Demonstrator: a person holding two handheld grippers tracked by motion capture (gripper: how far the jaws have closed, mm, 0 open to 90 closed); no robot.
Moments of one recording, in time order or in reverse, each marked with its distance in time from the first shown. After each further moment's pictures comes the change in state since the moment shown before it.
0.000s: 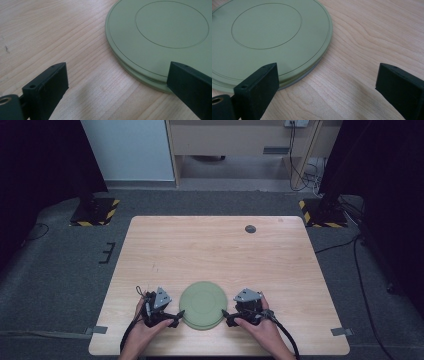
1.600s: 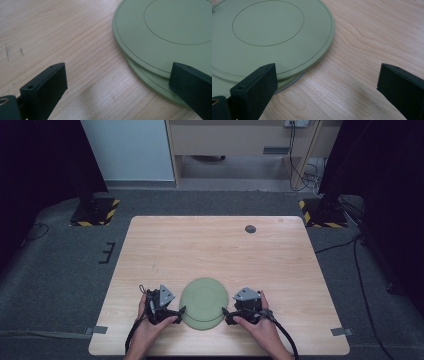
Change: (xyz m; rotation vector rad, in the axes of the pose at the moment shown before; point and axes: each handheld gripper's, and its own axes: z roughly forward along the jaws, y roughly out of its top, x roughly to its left) left arm -0.001 0.006 0.011 0.014 0.097 -0.006; right arm -0.001 0.002 0.004 -0.001 -0.050 0.004
